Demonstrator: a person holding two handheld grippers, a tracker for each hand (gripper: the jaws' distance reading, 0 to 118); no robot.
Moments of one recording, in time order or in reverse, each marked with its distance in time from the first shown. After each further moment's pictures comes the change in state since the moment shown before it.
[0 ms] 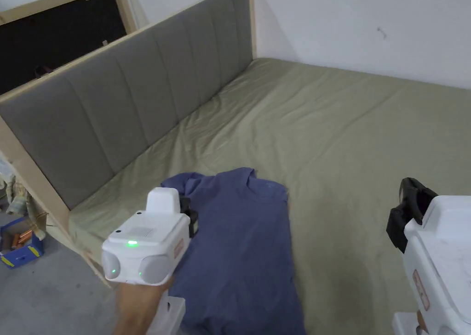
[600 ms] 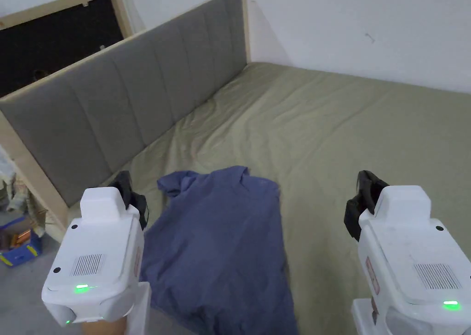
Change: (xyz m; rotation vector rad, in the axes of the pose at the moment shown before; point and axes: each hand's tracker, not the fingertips) left arm -0.033 -0.011 0.120 0.482 0.316 0.006; right arm -0.034 0.001 0.021 0.030 0.093 -0.031
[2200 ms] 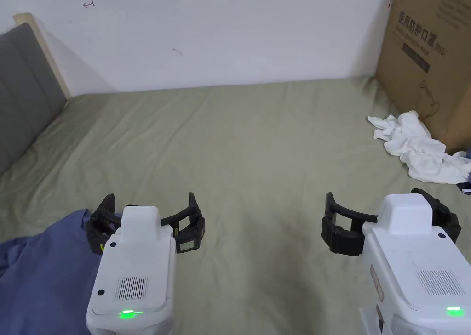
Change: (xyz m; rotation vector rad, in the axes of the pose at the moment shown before) left arm 0.271 -0.004 0.051 0.129 -0.553 -0.079; right arm 0.178 -0.026 0.141 -0.029 -0.542 -0.034
